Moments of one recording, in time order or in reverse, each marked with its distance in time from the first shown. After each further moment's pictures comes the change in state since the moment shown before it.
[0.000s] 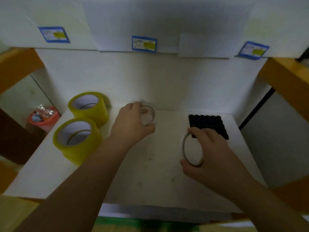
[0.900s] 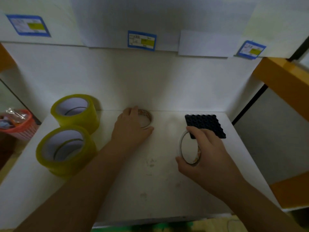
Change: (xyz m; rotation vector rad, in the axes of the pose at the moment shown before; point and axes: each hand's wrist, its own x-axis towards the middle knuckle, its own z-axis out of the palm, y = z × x) left_hand 0.025 -0.027 0.039 -0.045 -0.108 -0.021; right_hand 0.013 -0.017 0.028 0.029 0.144 0.105
